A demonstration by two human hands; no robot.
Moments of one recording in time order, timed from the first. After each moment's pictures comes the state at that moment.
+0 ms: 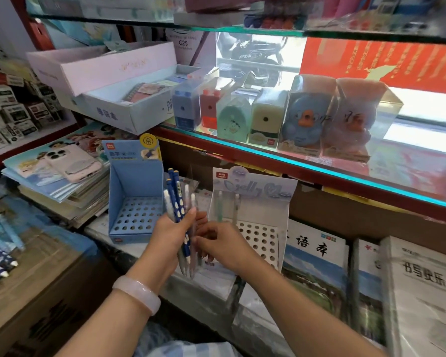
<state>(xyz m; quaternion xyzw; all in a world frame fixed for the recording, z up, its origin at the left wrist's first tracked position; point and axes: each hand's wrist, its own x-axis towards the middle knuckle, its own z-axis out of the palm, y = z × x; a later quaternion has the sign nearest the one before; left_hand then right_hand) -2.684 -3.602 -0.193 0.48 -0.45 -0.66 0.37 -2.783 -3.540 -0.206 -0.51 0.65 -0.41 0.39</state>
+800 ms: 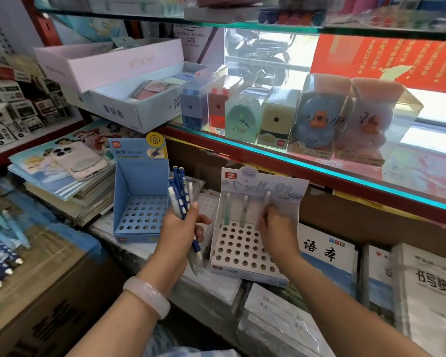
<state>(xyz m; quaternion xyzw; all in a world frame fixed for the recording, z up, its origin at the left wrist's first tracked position) -2.691 -3.602 -0.189 0.47 -0.47 -0.63 0.40 -2.861 -3.539 -0.243 -0.45 0.83 -0.30 0.11</state>
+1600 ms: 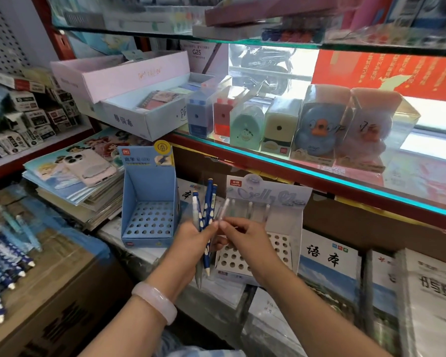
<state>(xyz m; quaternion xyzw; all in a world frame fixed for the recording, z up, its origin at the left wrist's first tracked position) -2.686 -3.588 -0.181 0.43 -0.52 -0.66 0.32 -2.792 -3.531 -0.193 -0.38 0.60 -0.56 0.42</state>
